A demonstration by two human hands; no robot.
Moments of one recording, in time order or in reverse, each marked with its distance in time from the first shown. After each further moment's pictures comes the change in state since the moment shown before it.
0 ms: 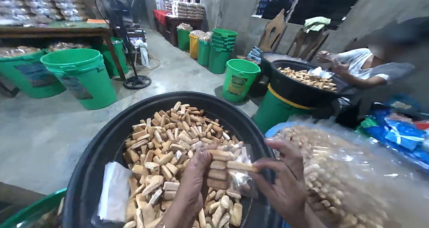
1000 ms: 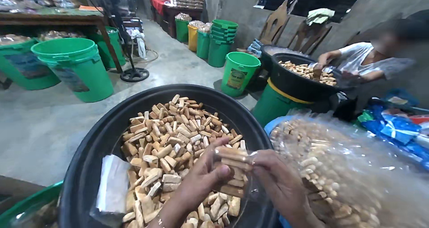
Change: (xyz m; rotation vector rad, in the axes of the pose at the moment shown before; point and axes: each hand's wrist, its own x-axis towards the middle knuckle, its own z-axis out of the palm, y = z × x) left_hand -0.005 0.004 -0.007 0.385 -0.487 0.098; right_hand -0.021 -0.009 -0.011 0.282 -0.218 0.259
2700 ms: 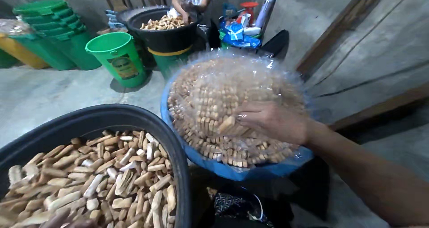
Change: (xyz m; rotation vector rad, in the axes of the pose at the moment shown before) left_hand 0.005 -0.013 0.020 0.383 0.228 0.049; right_hand -0.130 -0.032 -0.214 -0.869 -0.281 0.277
